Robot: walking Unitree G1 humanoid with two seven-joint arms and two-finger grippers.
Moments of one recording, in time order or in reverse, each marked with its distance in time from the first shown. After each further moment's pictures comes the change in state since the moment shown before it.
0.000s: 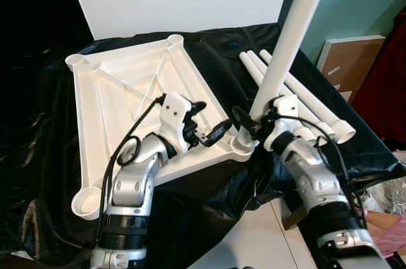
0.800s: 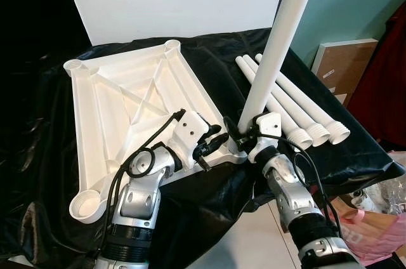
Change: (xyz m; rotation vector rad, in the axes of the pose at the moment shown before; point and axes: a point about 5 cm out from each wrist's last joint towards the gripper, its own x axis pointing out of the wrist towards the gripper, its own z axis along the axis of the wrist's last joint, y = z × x) left arm -0.004 -0.016 -0.025 0.153 0.146 -0.042; right arm 0.002 0.026 -0.043 0.001 0.007 -0.147
